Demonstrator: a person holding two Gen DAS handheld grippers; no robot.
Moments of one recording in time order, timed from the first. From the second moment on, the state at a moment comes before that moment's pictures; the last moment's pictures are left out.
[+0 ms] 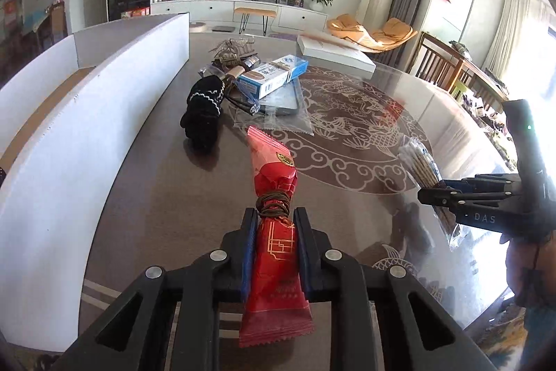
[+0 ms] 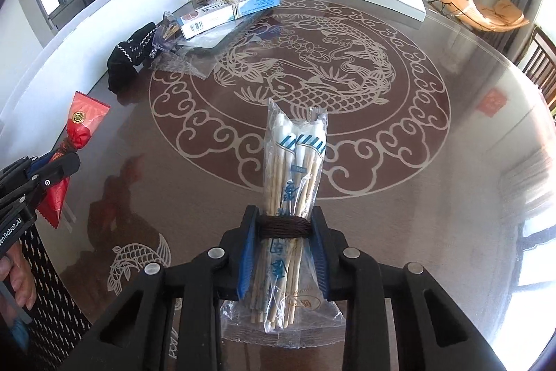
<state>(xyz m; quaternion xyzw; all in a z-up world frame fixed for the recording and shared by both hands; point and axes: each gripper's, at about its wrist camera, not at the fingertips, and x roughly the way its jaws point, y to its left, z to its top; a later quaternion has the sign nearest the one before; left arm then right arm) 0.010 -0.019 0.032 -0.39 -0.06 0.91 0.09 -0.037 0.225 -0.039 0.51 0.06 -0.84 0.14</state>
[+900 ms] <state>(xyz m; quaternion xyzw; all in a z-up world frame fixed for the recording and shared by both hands) -0.015 -0.314 0.060 -0.44 -0.10 0.88 -0.17 -0.051 -0.158 0.027 0.48 0.05 -0.78 0.40</state>
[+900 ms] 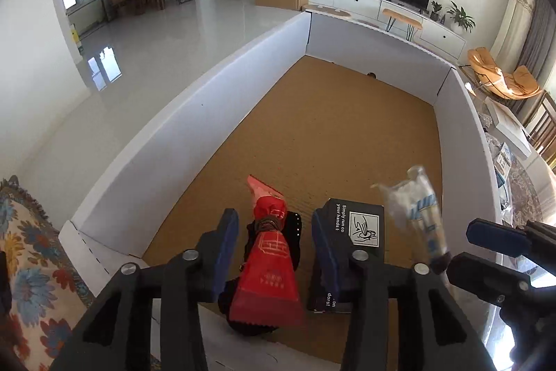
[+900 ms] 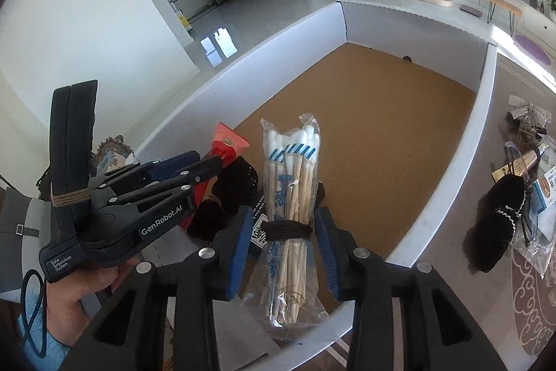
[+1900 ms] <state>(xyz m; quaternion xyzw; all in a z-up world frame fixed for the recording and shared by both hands) 0.012 0.001 -0.018 -0.46 -0.01 0.89 0.07 -0.020 0.231 -0.056 0.44 0.06 -0.90 0.04</state>
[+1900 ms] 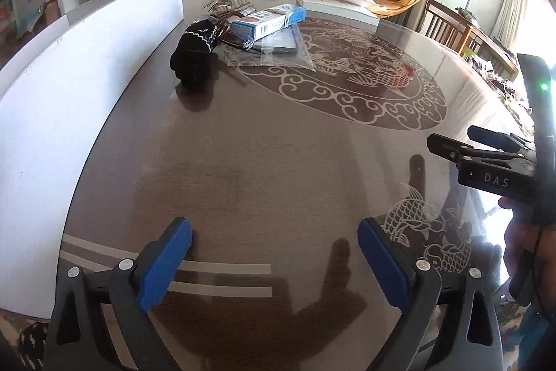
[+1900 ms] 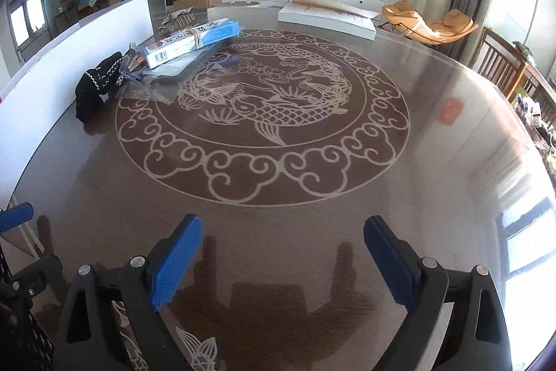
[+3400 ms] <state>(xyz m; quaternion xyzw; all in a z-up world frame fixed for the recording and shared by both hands) 0.003 -0.012 -0.029 -0.44 0.02 0.90 0.02 -0.021 0.242 -0.067 0.45 0.02 -0.89 0.02</state>
